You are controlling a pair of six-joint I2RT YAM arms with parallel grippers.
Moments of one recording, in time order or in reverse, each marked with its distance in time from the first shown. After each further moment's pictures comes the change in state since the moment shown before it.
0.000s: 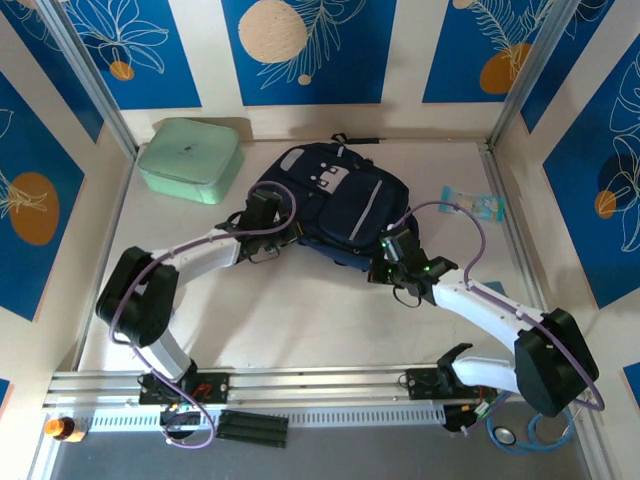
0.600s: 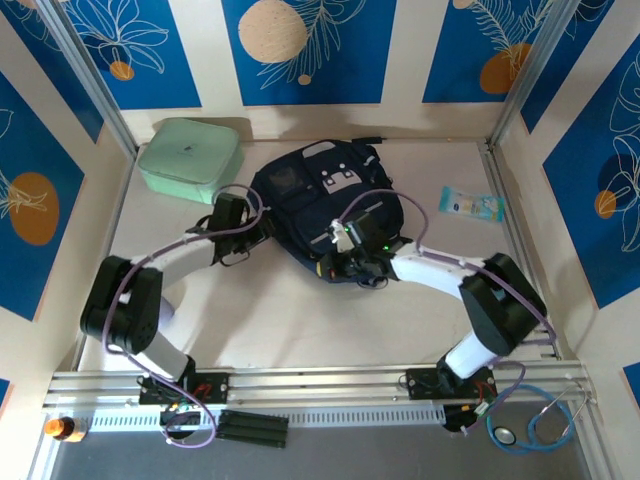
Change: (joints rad) left arm 0.176 -0.124 -0.164 -0.006 -0.014 0.041; right arm 0.120 0.409 0.249 0.191 -0.451 -0.092
